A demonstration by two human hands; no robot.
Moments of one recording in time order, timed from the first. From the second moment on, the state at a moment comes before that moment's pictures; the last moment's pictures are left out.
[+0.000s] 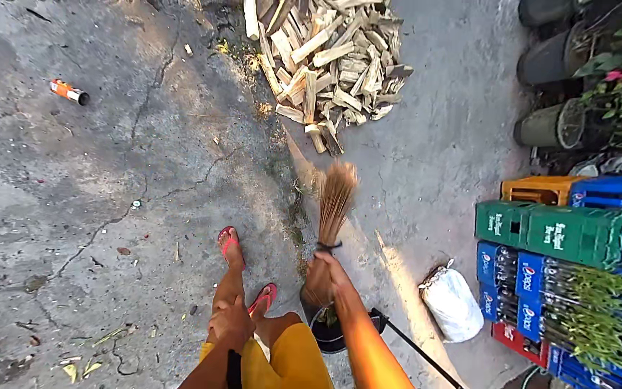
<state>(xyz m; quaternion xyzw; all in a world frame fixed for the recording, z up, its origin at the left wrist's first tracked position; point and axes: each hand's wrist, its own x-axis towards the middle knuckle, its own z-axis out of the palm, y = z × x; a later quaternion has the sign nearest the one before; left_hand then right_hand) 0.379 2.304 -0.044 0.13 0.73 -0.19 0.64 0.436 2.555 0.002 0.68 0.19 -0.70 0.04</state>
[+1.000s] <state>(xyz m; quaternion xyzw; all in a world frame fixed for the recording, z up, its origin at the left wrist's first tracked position) 0.223 2.426 -0.070 -0.01 0.77 -0.10 0.64 0.122 2.618 -0.073 0.33 0.29 -0.73 0.52</state>
